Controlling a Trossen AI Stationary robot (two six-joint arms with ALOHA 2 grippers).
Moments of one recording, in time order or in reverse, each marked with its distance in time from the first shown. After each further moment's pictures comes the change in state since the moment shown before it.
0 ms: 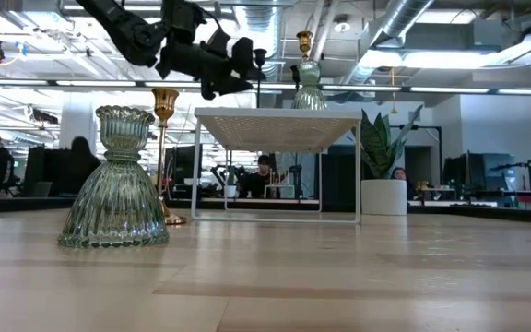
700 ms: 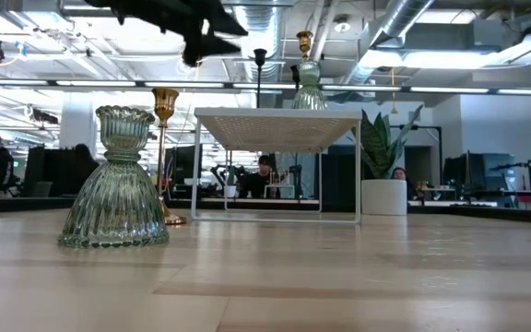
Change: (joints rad) left arm -0.139 -0.354 0.000 -0.540 0.130 0.020; right arm 0.001 0.000 0.000 0.003 0.000 0.026
